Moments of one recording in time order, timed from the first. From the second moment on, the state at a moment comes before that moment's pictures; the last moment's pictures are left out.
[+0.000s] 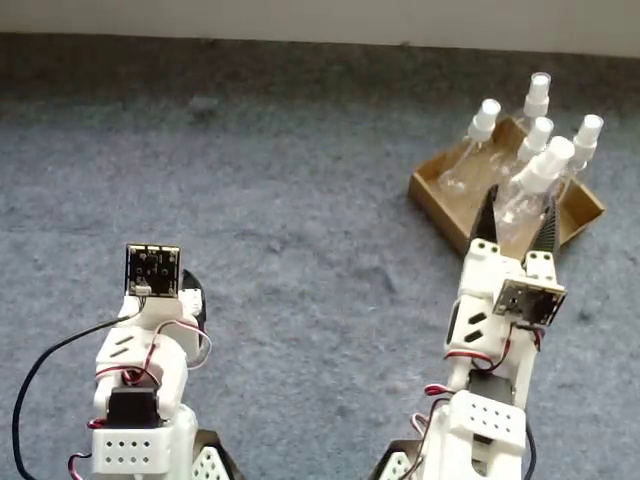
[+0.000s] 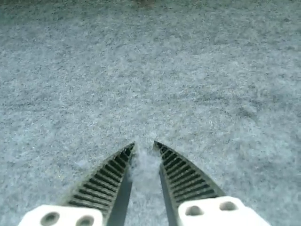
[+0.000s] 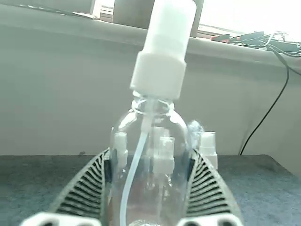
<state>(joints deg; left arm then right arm) -7.3 -103.3 96.0 51.3 0.9 12.9 -68.7 95.5 -30.5 8.2</state>
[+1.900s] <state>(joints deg) -7.3 -103.3 96.0 51.3 0.9 20.7 -28.9 87.4 -56.1 8.5</state>
